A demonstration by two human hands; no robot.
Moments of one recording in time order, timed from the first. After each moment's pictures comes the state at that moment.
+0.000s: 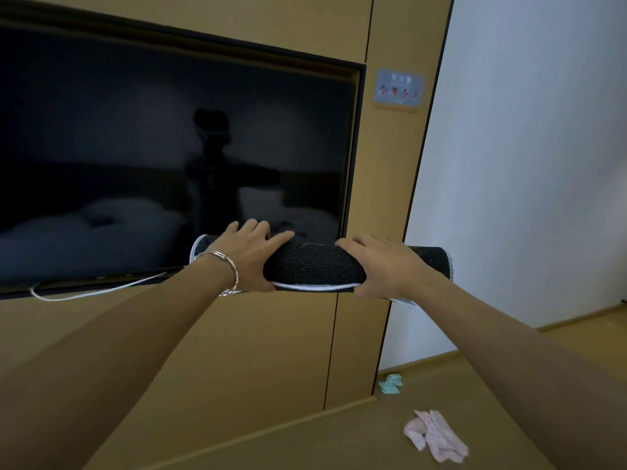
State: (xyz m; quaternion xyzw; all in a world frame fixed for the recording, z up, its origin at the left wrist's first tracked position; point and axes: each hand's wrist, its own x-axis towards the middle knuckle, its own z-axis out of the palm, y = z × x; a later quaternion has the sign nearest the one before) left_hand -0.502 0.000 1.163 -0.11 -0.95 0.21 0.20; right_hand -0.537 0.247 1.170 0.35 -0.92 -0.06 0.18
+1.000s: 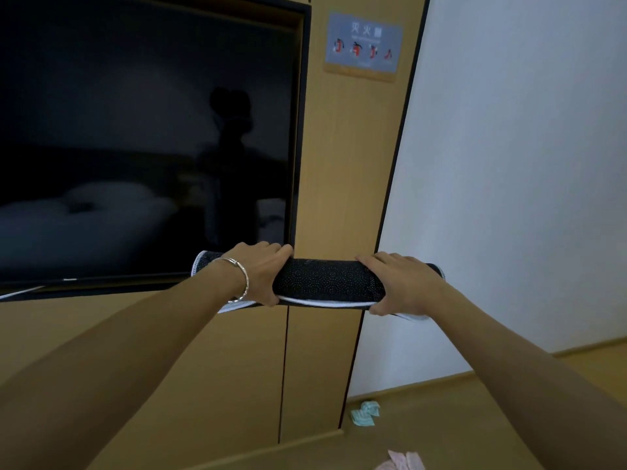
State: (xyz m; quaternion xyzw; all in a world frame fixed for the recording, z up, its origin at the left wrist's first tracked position) left_hand -0.775 0.197 1.131 -0.10 -0.98 0.15 0.10; right_hand -0.831 0.456 1.124 0.35 -0.93 -0.06 0.13
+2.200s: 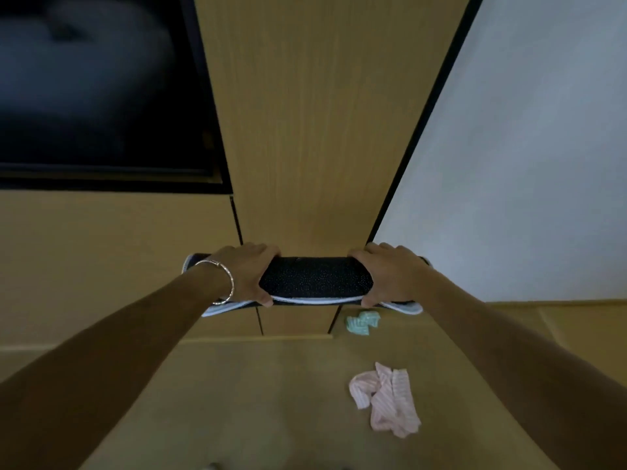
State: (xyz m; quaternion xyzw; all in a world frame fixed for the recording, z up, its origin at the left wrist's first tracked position) left_hand -1.068 0.255 0.886 0.00 -0.98 -0.06 -0.19; right_hand -1.182 0.495 0.893 0.42 -0.89 -0.08 -0.16
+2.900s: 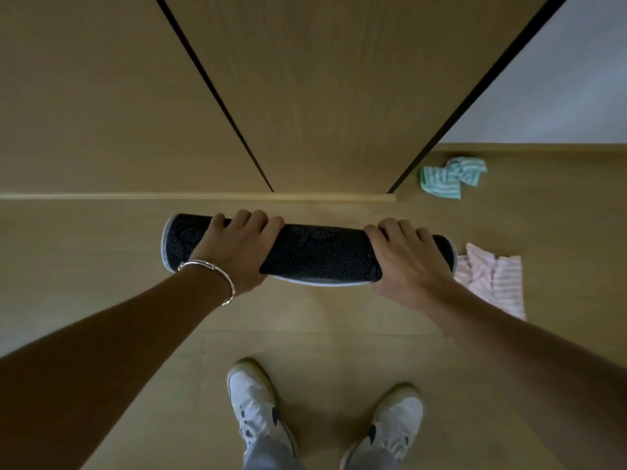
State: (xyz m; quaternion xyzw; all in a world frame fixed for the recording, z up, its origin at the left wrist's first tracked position) left_hand -1.045 0.261 0.324 0.03 -0.97 0.04 -0.23; right_hand -1.153 0.485 0.295 0.43 -0.89 -0.06 -0.16
